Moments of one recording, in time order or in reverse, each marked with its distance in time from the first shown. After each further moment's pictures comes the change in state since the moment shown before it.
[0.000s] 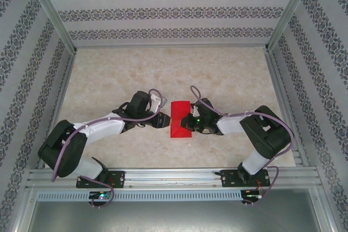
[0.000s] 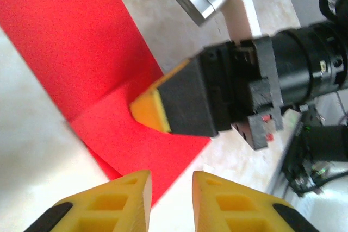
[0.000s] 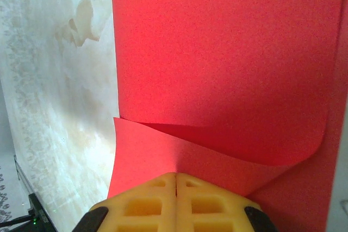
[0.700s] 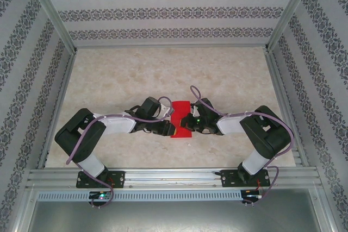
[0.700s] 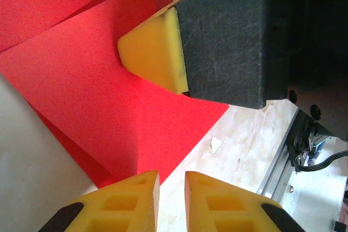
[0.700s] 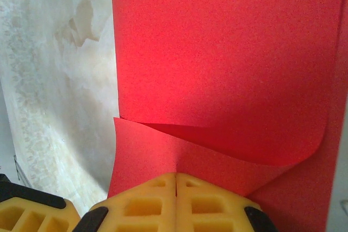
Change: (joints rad) left arm -0.056 0.202 0.030 0.015 0.061 -0.061; right arm 0.000 0.002 0.000 0.001 -0.001 0.000
